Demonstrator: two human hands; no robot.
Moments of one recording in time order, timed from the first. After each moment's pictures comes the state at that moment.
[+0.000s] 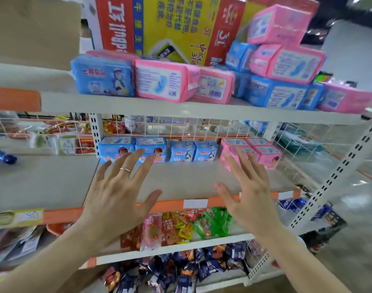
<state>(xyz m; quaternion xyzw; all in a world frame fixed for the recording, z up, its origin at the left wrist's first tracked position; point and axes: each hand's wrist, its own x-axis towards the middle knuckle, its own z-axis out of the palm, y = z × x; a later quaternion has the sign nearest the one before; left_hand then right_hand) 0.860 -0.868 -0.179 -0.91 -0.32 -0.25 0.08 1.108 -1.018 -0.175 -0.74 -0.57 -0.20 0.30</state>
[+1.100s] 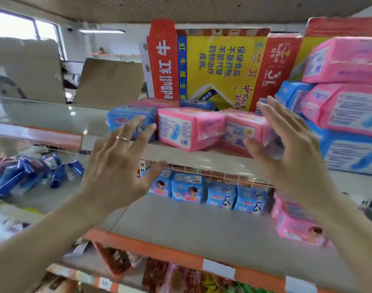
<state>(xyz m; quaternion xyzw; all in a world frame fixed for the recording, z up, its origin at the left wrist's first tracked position) 0.919 -0.841 -0.059 -0.78 -0.45 -0.36 0.25 1.216 -0.909 -0.025 -0.52 -0.69 -0.21 0.45</state>
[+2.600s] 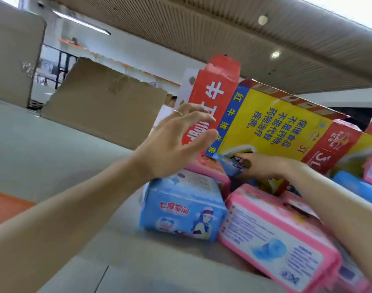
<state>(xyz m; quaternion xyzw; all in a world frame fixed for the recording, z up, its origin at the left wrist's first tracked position) 0.884 -0.589 0.030 -0.81 -0.16 -0.56 -0.13 1.172 -0.593 0.078 -0.75 -0.66 -0.03 -0.07</state>
